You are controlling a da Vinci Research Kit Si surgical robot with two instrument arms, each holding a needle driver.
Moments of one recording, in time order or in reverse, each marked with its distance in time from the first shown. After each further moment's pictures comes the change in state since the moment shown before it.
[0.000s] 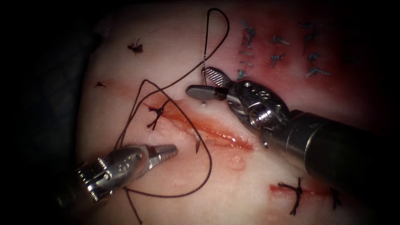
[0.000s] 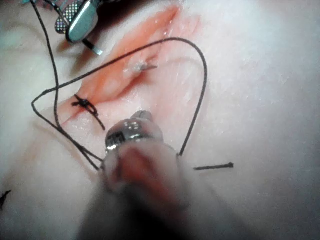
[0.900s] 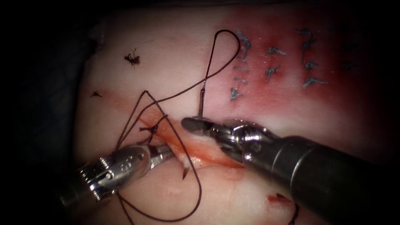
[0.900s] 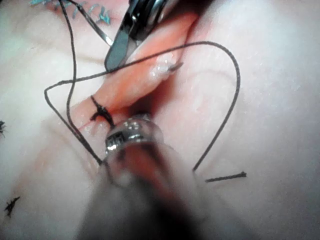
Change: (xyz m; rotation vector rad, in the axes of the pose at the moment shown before) right arm -0.008 -0.008 0.000 -0.055 -0.258 0.567; left arm 0.000 0.000 0.000 0.000 -0.004 -0.011
